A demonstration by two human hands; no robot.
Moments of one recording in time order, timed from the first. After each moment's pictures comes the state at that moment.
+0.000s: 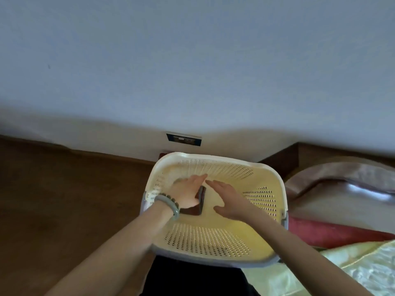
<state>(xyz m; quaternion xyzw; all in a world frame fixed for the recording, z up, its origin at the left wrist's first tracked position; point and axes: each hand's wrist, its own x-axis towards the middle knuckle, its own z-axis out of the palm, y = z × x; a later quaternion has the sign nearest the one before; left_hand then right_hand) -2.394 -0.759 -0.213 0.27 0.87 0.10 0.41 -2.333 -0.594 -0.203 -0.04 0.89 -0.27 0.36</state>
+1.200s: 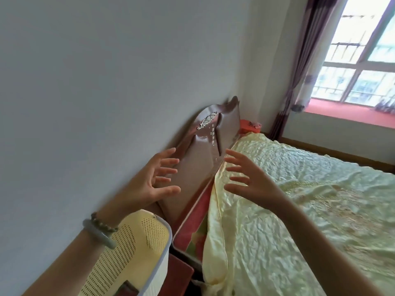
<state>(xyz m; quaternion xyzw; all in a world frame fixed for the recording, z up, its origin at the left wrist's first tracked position) -2.246 -0.718 0.150 0.69 0.47 0.44 0.33 -1.972 -0.668 0.154 0.38 0.76 -0.39 -0.35</state>
